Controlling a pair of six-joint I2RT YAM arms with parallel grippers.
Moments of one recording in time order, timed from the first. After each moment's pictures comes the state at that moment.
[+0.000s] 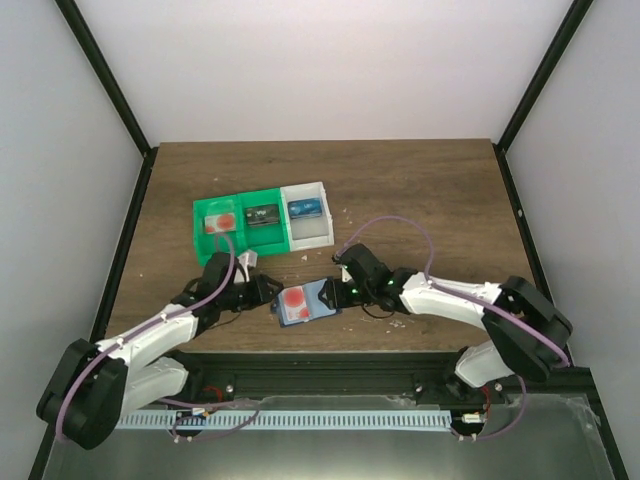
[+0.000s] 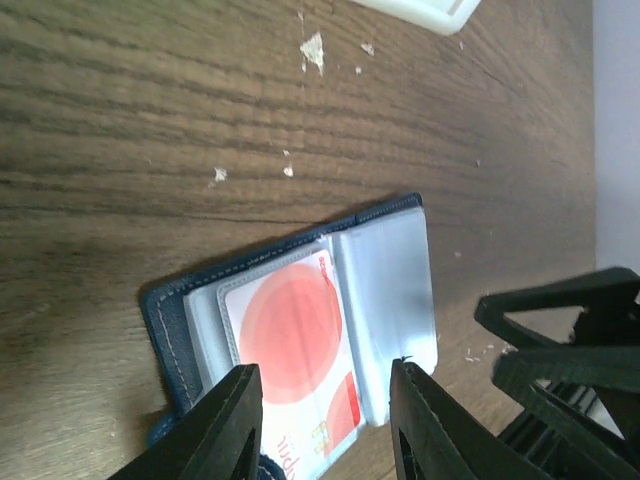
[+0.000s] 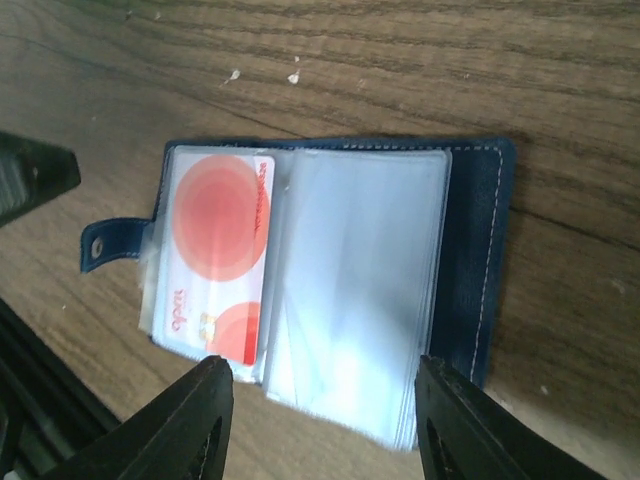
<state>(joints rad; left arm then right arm) -0.48 1.06 0.35 -0.02 0.40 -0.81 0.86 1.41 0.70 -0.16 -0.20 0.65</state>
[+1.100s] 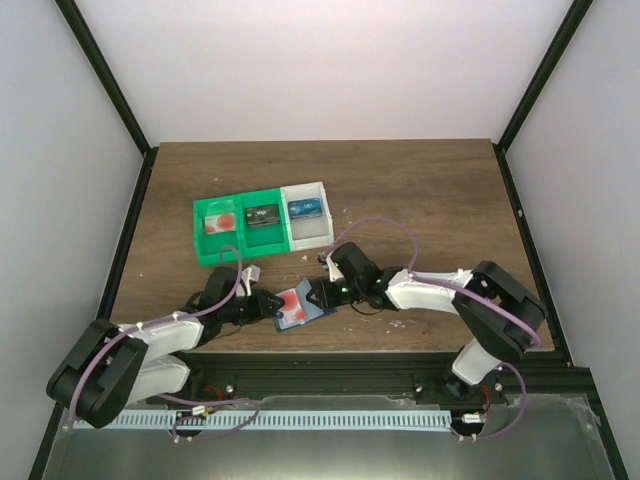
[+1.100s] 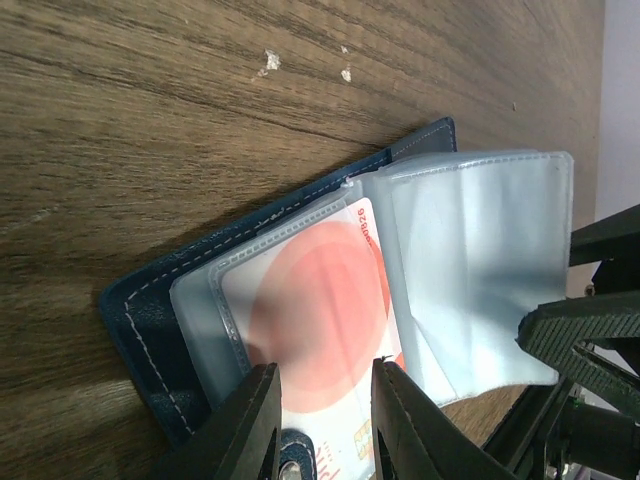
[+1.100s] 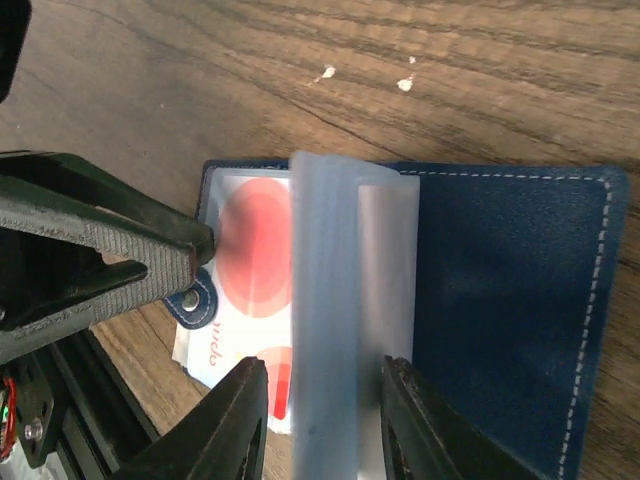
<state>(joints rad) -0.49 1.19 0.18 0.27 0.50 -0.86 0.86 1.59 0.74 0.02 -0.33 0.61</state>
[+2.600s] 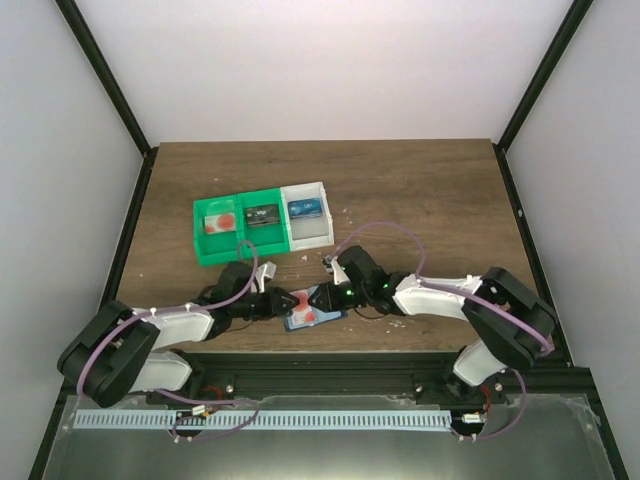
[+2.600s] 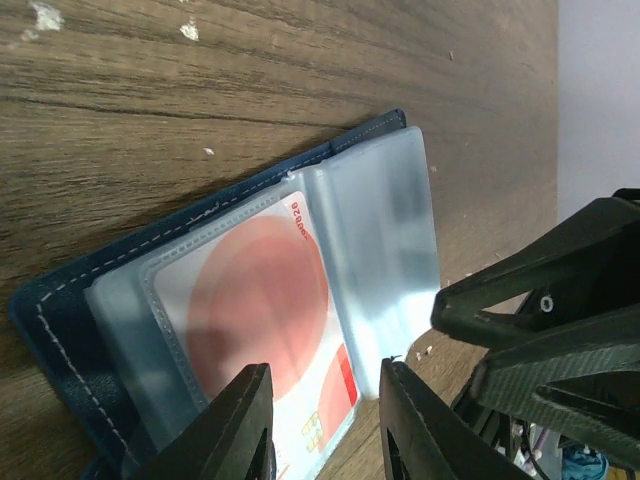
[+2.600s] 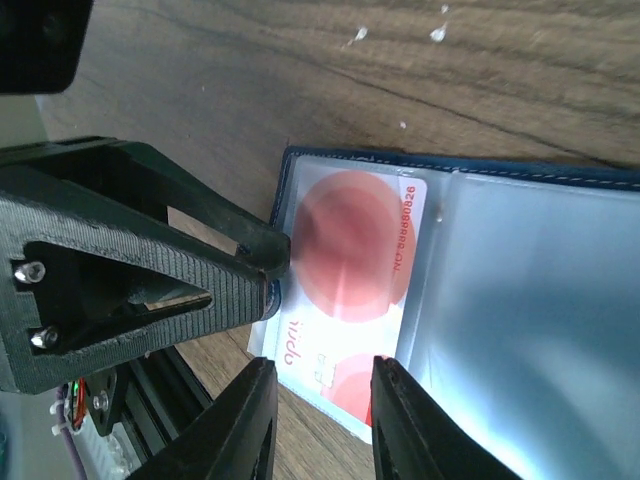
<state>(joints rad) -0.58 1.31 0.26 0.36 0.55 -0.87 0.86 1.51 0.67 0.06 -0.39 0.71</state>
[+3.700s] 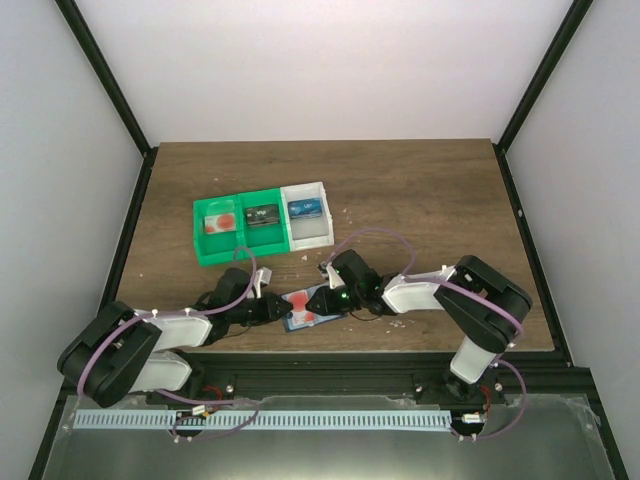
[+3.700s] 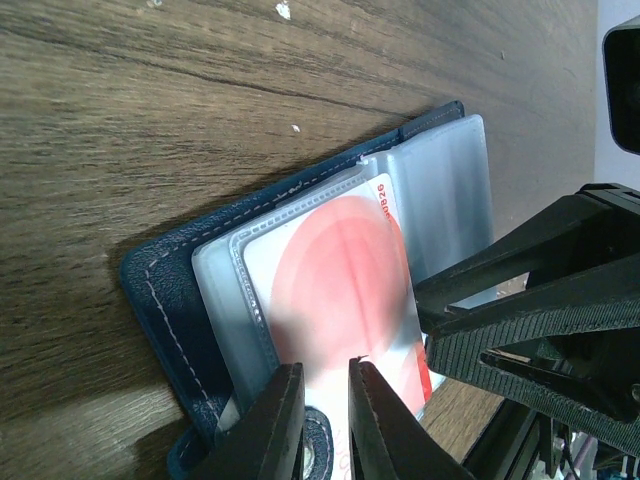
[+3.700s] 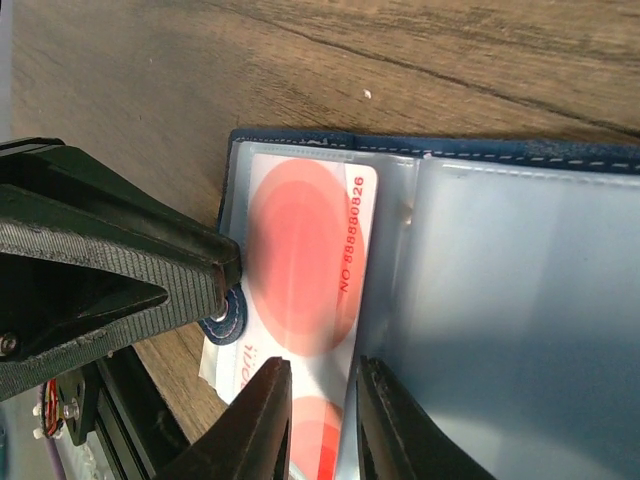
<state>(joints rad) -0.58 1.31 0.19 0.39 0.49 -0.86 0.86 1.68 0.67 0.19 -0.45 0.72</state>
